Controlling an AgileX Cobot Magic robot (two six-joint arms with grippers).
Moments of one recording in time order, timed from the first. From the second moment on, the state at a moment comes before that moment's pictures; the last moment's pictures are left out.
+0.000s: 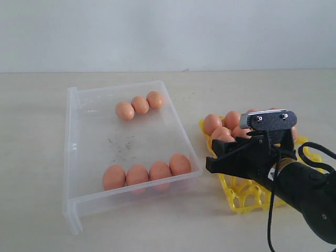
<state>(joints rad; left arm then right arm) -0.12 0.00 0.00 -0.18 0.29 0.27 0.55 1.85 -0.40 0.11 -0.95 0.19</state>
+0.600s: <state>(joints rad) -0.12 0.00 0.00 -0.18 0.29 0.27 0.55 1.85 -0.41 0.10 -0.90 0.17</state>
